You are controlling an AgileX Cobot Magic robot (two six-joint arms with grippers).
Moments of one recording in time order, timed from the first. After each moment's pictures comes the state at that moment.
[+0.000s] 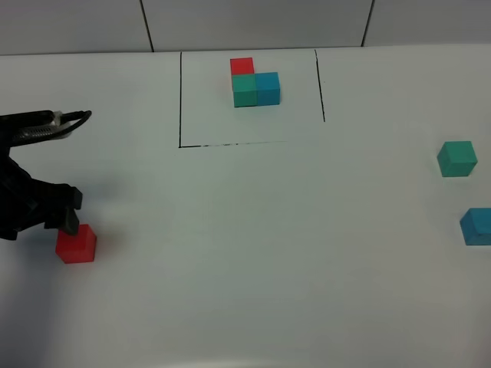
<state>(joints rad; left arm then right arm) -0.06 1.56 -0.85 -0.11 0.72 -0.01 -0.03 0.05 -0.50 0.10 1.06 -0.05</state>
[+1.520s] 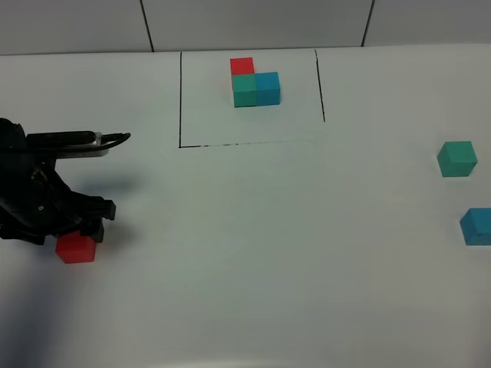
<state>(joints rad) -0.16 1.74 -0.85 0.02 0.55 -0.19 -0.03 0.05 -0.50 0.10 1.06 -0.05</state>
